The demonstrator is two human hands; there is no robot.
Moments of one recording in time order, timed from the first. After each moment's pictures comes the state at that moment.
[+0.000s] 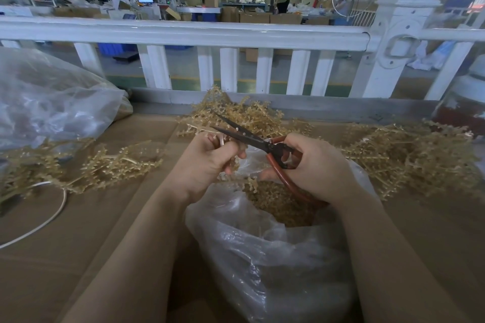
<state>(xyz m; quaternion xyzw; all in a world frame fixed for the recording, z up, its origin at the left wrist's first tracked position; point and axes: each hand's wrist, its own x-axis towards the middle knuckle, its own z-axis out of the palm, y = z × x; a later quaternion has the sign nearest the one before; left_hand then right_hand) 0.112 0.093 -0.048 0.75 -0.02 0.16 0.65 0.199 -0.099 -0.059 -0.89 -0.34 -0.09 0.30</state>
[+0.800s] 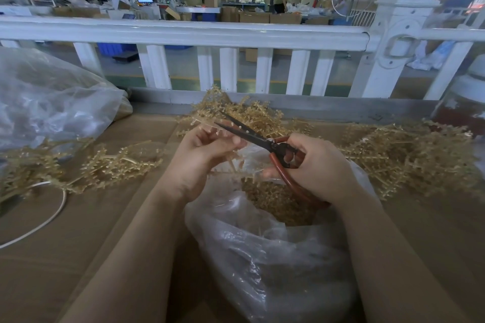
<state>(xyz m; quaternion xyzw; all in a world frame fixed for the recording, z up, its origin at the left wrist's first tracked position) 0.118 0.106 -0.058 0.63 -0.03 0.17 0.75 0.199 -0.103 -0.058 -0.89 -0.31 -0.08 0.33</state>
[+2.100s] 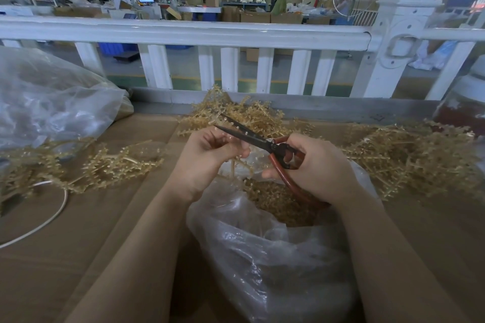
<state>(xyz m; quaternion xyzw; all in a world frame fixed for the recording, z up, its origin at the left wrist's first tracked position) 0.119 0.099 -0.059 0.71 -0.08 0.22 0.67 0.198 -0.100 -0.060 -0.89 -0.33 -0.09 0.31</state>
